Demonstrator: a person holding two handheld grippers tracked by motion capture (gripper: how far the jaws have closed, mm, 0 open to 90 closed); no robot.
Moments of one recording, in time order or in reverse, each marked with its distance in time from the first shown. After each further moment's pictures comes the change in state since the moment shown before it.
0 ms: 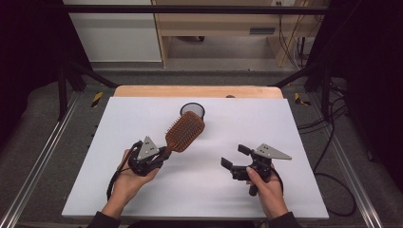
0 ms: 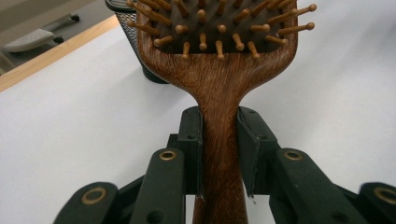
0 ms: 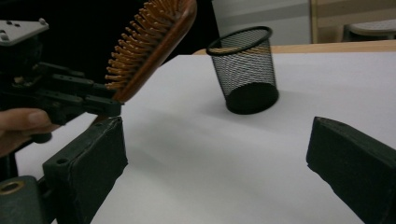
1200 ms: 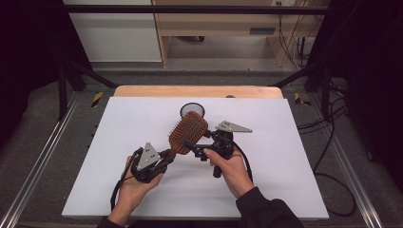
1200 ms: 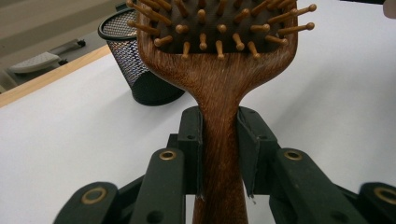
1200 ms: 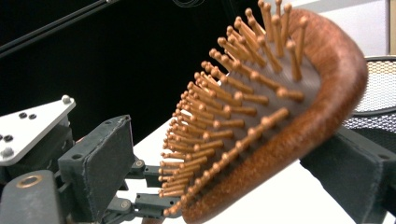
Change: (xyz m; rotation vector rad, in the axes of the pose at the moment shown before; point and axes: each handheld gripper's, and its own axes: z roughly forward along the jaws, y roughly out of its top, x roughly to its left) left arm -0.021 -0.003 -0.003 -0.113 0.002 -0.018; right arm 0.049 0.052 0.090 0.024 0.161 0.077
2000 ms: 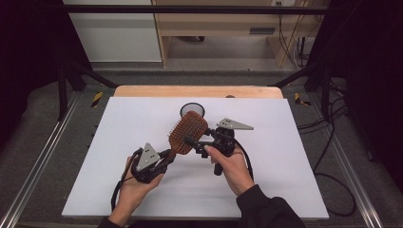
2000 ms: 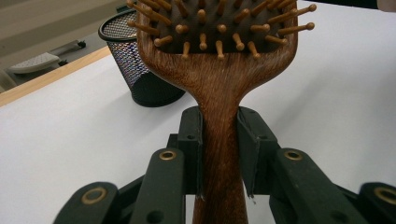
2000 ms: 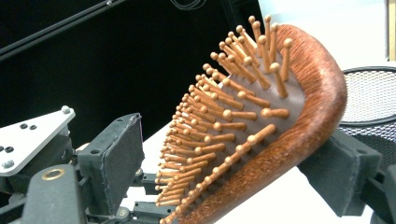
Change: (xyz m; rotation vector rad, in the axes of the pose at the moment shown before) left arm -0.001 -0.001 0.000 -0.012 0.002 -0.010; right arm -0.002 0.007 -0.001 -0.005 0.000 -0.002
